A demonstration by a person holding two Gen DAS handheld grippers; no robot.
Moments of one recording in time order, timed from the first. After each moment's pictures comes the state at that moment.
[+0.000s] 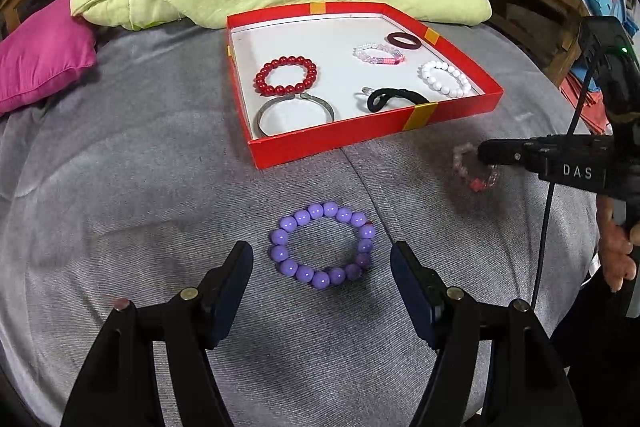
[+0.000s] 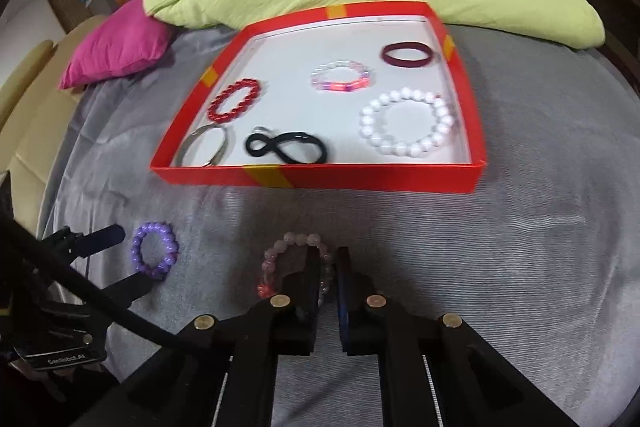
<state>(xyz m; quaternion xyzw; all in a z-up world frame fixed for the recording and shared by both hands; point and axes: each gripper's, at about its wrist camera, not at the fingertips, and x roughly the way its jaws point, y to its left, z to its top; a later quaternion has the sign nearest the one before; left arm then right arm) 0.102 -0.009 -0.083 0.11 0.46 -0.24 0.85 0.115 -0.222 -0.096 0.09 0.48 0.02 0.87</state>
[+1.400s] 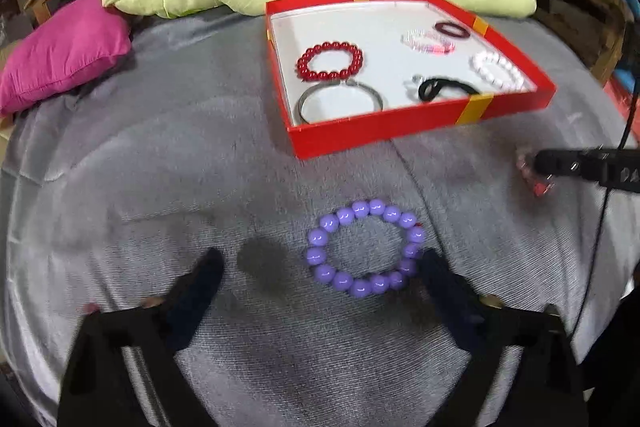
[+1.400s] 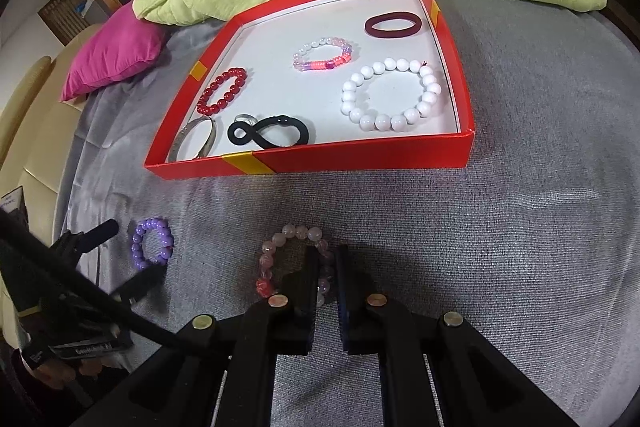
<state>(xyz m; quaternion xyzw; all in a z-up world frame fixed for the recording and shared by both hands) 0.111 -0.009 -0.094 0.12 0.46 -0.17 0.86 0.120 -0.237 -0.107 0.14 0.50 0.05 0.85</state>
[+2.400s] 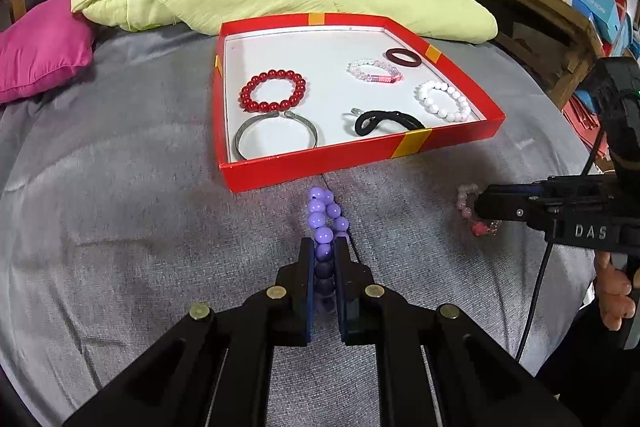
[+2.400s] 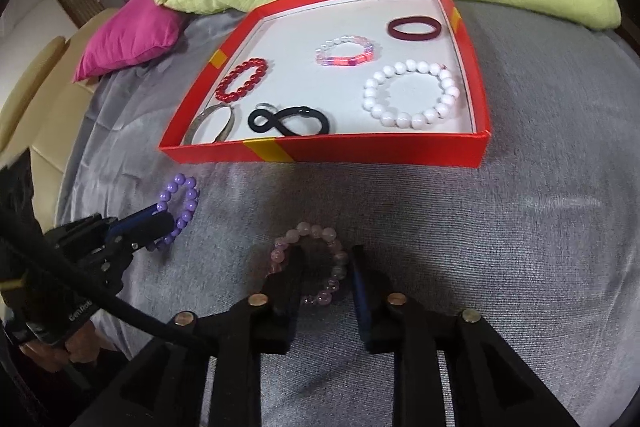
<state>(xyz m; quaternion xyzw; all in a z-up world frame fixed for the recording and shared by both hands) 0.110 -0.030 -0.085 0.07 0.45 -0.24 0.86 0.113 -0.226 -0.104 0.10 0.50 0.07 0.86</state>
